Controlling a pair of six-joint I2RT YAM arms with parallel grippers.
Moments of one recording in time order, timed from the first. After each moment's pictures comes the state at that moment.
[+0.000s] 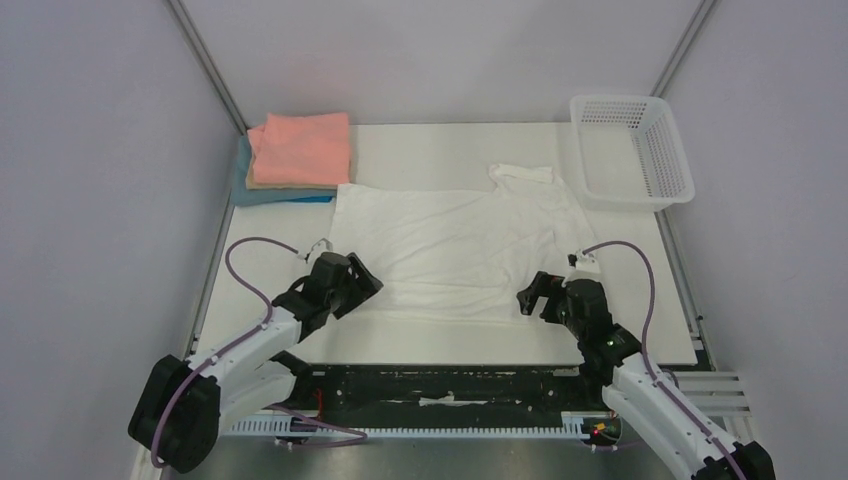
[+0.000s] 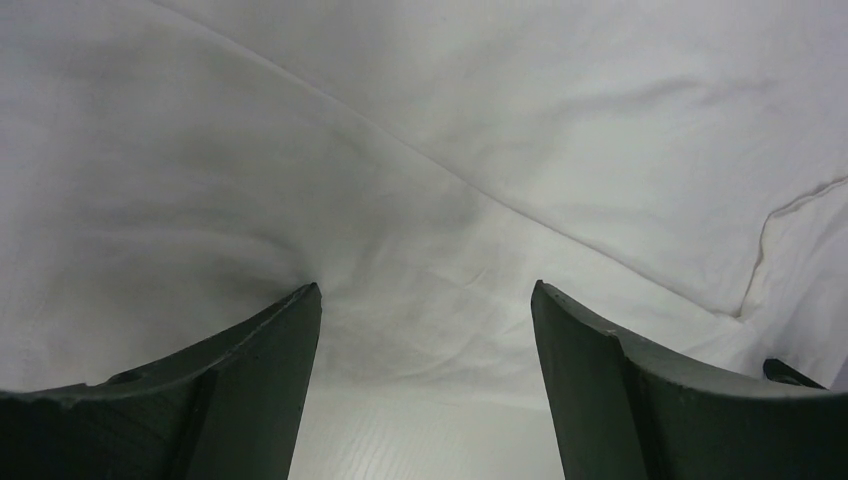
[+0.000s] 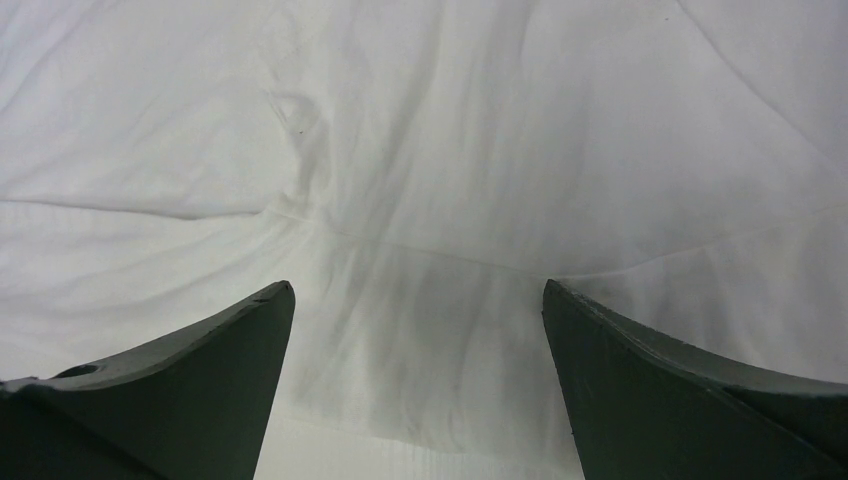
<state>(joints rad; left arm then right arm) -0.49 1.00 0.36 -0.21 -0.12 -0.99 0.40 0.56 0.11 -0.15 0.09 0.53</state>
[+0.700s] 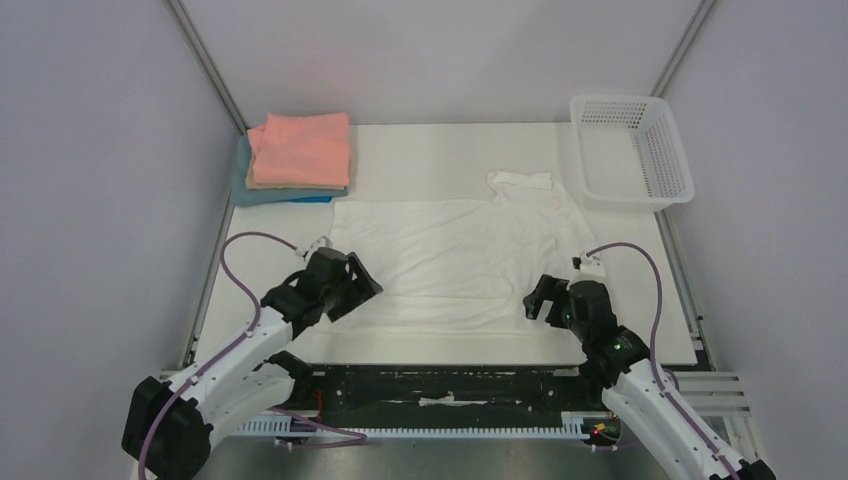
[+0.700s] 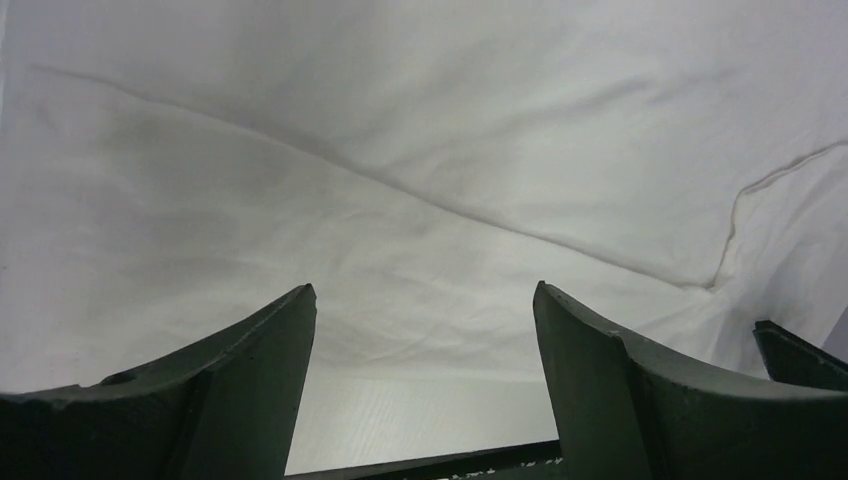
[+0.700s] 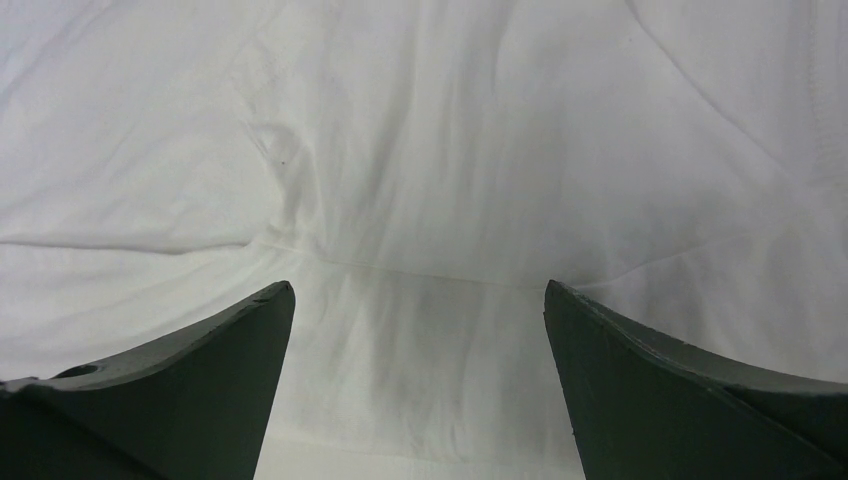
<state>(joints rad) -0.51 0.86 0.44 -0.48 -0.07 -0.99 0.40 0.42 0.15 -0.38 0.14 0.55</state>
